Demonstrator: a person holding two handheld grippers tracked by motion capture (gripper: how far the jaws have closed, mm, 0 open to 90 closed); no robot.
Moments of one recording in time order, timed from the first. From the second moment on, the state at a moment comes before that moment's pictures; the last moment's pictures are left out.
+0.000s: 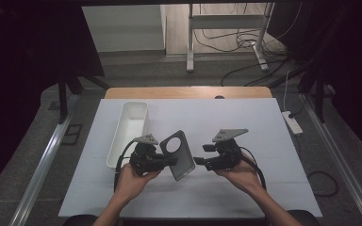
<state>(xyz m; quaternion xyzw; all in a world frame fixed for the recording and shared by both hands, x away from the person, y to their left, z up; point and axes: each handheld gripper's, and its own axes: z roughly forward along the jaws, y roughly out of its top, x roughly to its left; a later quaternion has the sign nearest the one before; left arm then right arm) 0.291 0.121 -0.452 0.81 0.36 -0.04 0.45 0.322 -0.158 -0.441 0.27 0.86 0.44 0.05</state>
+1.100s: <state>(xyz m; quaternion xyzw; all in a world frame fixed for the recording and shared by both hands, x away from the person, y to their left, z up) 0.280 0.108 -0.444 0.86 0.25 -0.04 0.45 0.306 -0.140 -0.445 0.15 0.90 0.40 -0.01</state>
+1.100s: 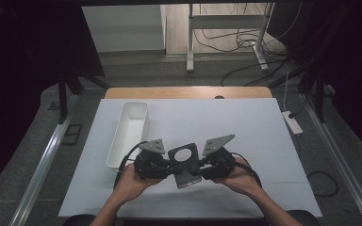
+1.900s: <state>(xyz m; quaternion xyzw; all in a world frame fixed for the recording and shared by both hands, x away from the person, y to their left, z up) 0.289 0.128 -0.447 0.82 0.32 0.06 0.47 0.309 -0.150 -0.439 0.21 0.88 0.42 0.06</state>
